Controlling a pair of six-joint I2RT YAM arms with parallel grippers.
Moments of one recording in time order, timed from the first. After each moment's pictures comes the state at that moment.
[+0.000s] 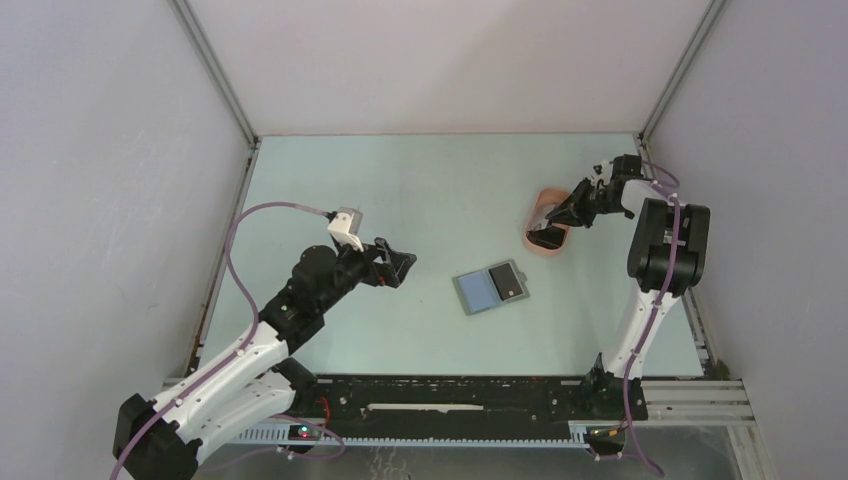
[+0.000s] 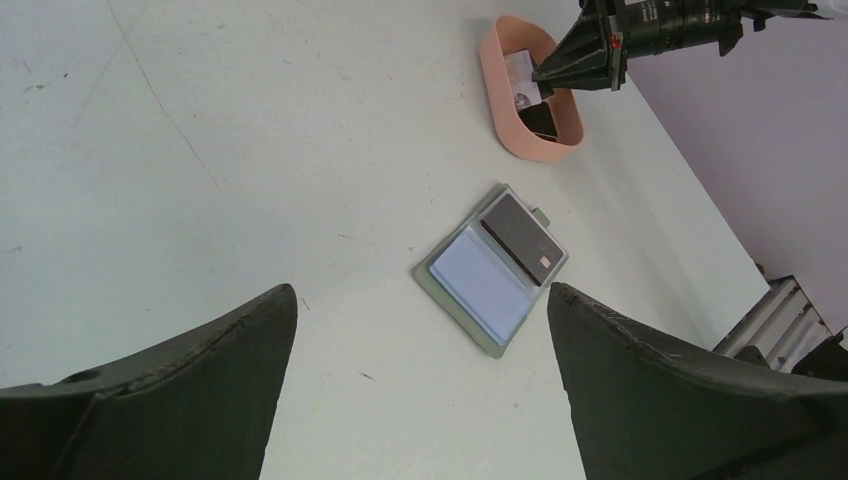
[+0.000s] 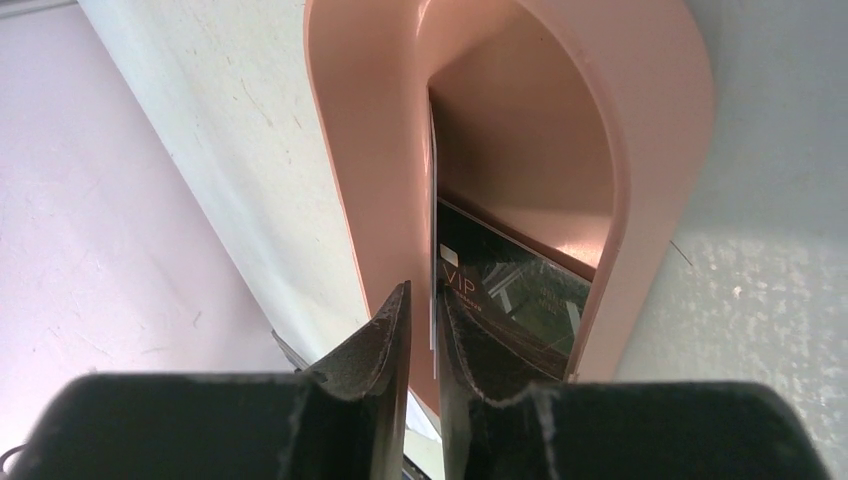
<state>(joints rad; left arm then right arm) -0.62 0.78 0.51 0.07 0.01 -0.46 -0.22 2.07 1.41 -0.50 -0.74 0.47</state>
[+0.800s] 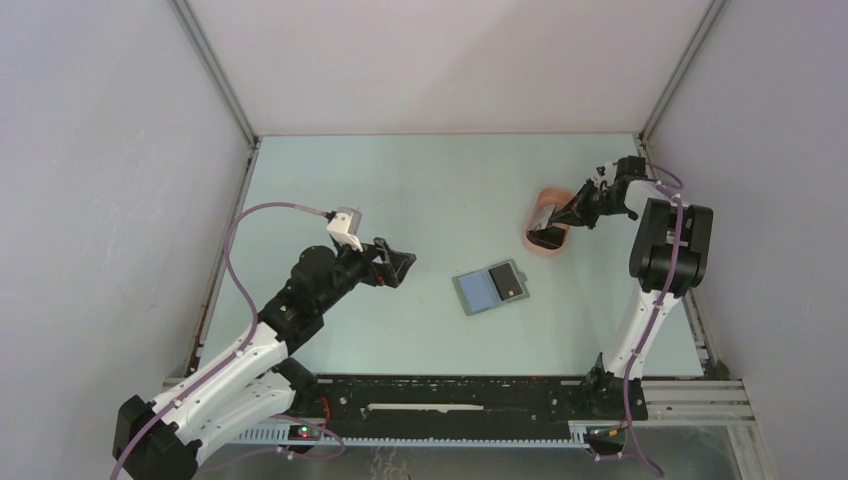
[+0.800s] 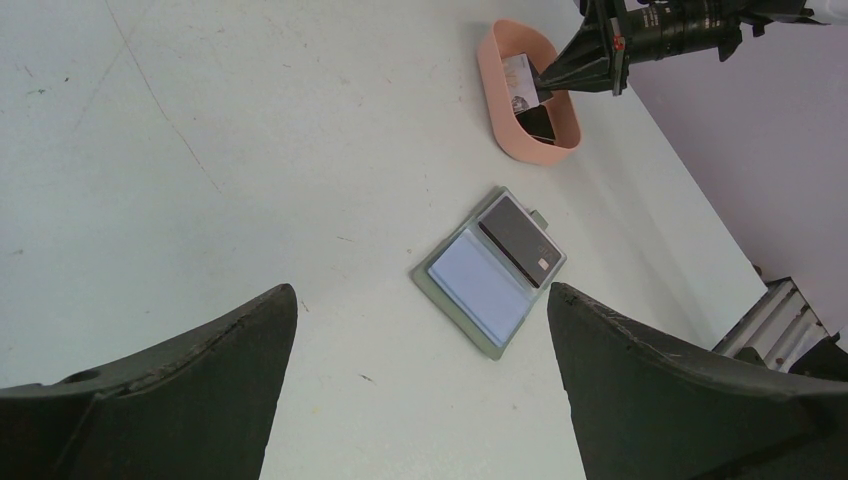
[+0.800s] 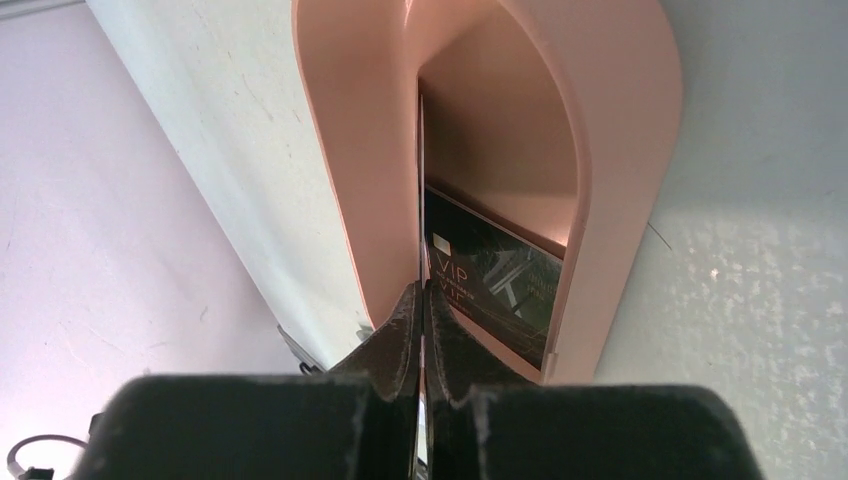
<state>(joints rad) -0.62 0.78 0.51 0.07 0.01 -0.46 -0.24 2.07 1.41 -0.52 -0.76 0.46</state>
